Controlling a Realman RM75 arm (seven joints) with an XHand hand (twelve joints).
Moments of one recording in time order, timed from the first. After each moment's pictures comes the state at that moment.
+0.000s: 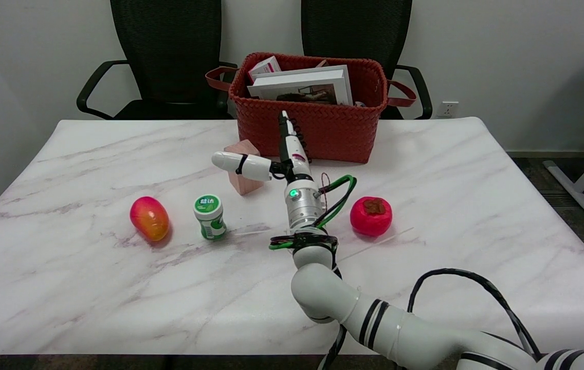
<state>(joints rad) 0.41 -1.61 -2.26 1.03 1.58 0.90 -0.05</state>
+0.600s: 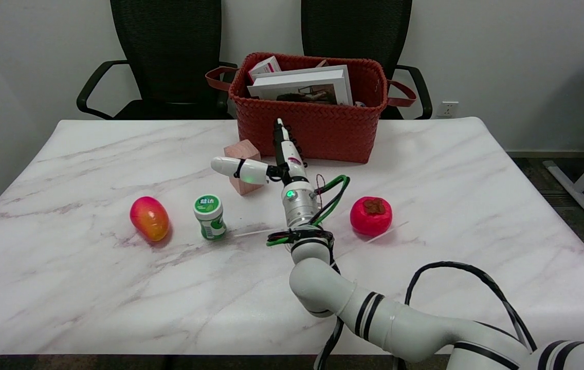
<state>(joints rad) 0.46 -1.62 -2.26 0.93 1.60 0.85 -0.02</state>
